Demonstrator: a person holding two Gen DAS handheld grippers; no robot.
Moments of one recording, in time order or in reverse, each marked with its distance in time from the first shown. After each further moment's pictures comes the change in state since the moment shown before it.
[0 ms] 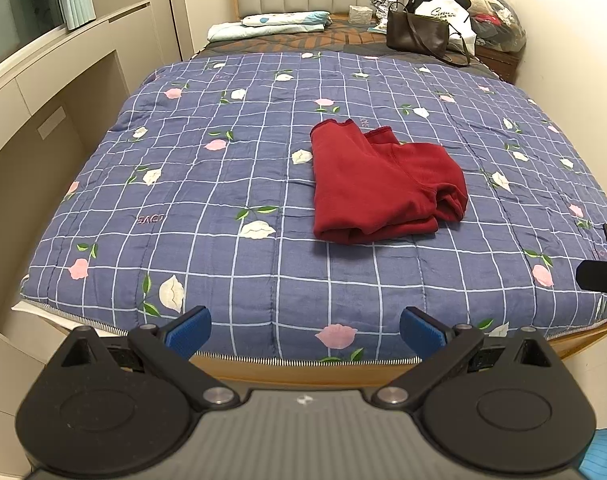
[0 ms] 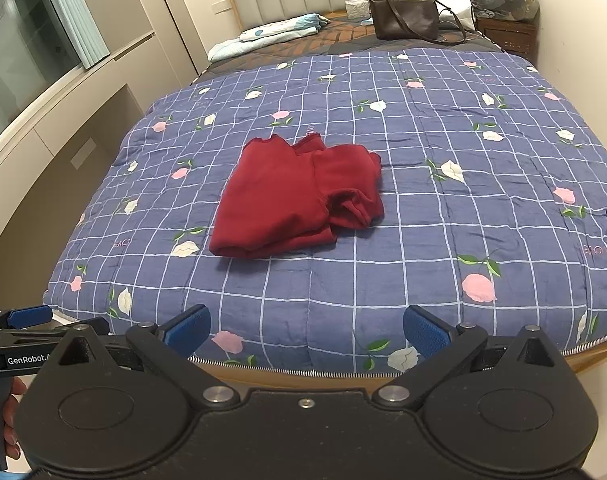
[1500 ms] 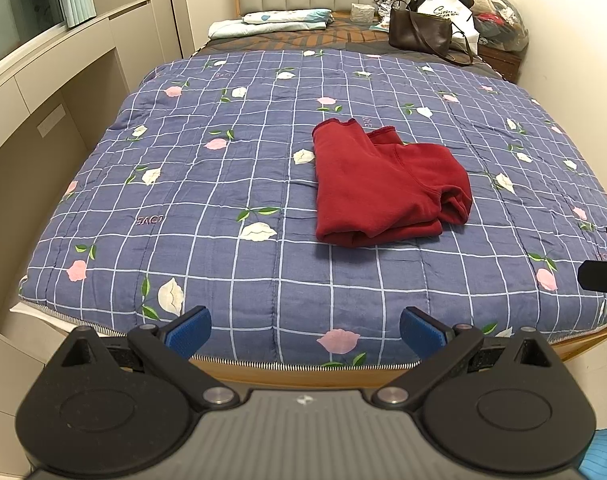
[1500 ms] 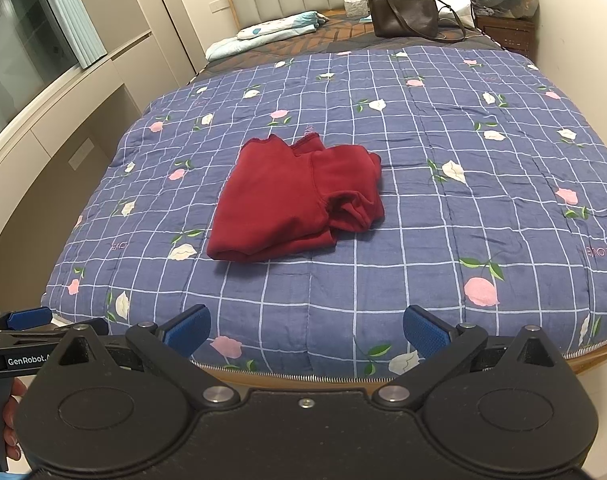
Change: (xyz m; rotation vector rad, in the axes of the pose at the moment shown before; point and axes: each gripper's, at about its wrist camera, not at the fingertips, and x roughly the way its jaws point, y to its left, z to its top) left arm 0.002 0.001 0.002 0.000 0.003 0.001; right arm 0.002 0.000 0.002 0.006 0.003 -0.002
